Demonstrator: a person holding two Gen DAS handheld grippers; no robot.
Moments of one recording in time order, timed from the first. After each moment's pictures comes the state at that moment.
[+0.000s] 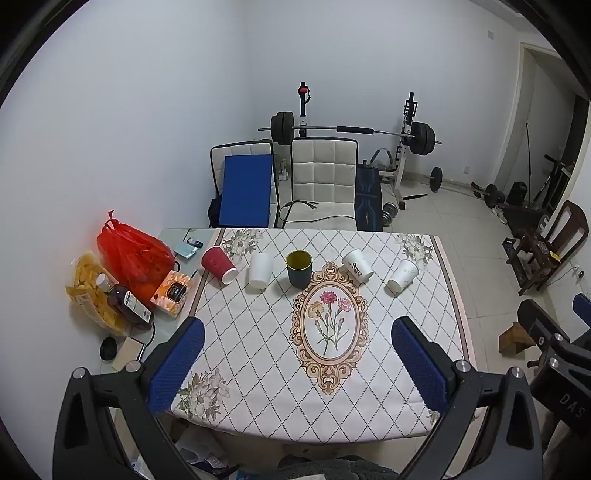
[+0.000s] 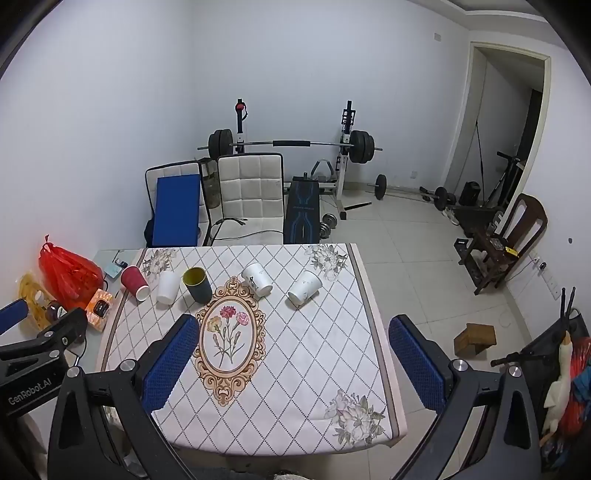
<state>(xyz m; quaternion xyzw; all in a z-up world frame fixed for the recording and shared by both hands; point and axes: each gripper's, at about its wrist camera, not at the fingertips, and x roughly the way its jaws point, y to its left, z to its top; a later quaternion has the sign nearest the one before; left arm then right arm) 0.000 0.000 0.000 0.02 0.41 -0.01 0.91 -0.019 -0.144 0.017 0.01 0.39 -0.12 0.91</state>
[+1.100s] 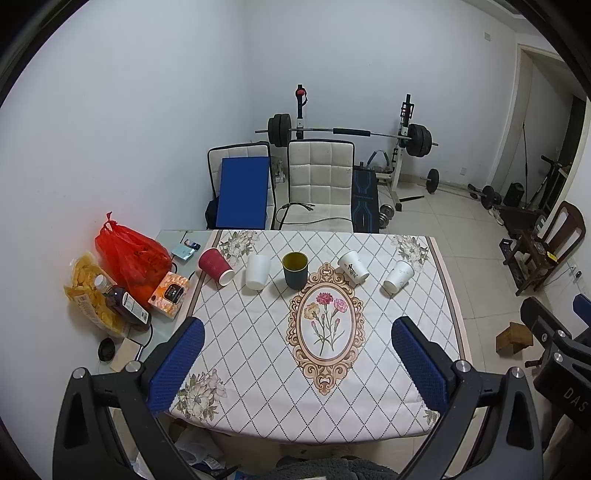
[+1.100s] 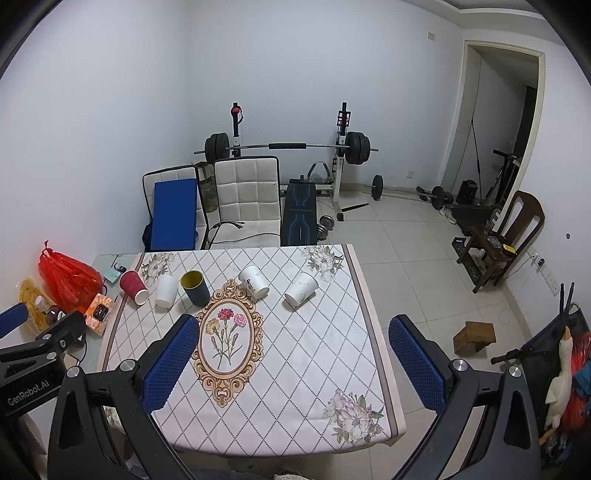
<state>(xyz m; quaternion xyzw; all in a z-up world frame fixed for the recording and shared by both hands) -0.001 0.000 0.000 0.02 0.41 -0.01 0.91 -0.021 -0.144 0.010 0.02 0.38 -0.13 0.92</state>
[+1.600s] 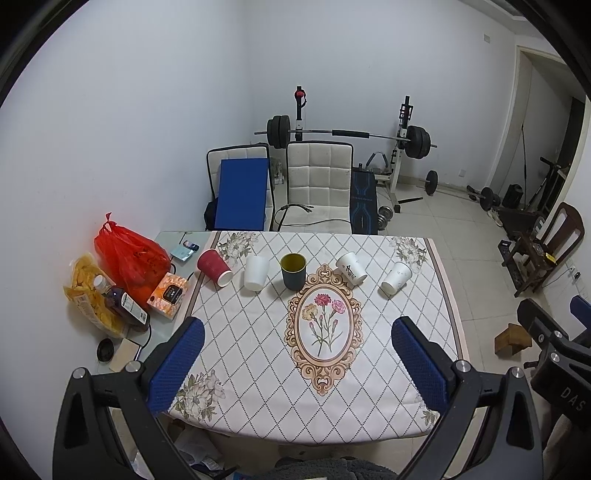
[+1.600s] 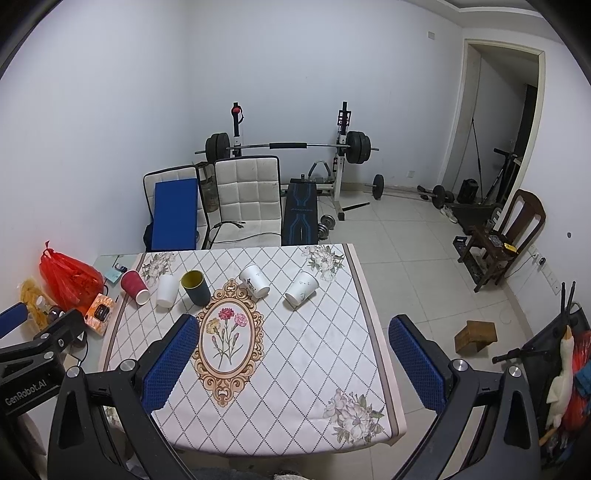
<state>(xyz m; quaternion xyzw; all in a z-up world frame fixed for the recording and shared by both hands) 0.002 -0.007 0.005 0.02 0.41 -0.01 0.91 -0.020 -0.148 0.021 0.02 0.38 -0.13 0.92</state>
